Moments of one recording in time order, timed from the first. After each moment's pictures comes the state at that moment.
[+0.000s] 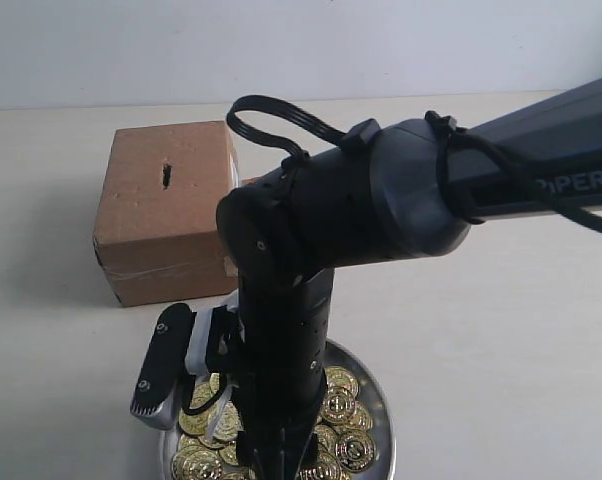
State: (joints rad) left arm -0.08 0.00 0.00 -0.08 0.37 0.19; right arm 0.86 1.97 -1.19 0.21 0.92 -0.68
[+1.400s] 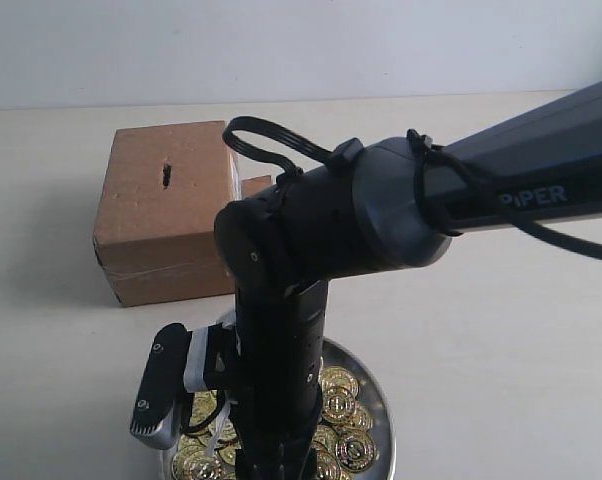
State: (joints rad) left arm -0.08 0.00 0.00 -0.08 0.37 0.19; right arm 0.86 2.01 -1.19 0.27 0.93 -0.77
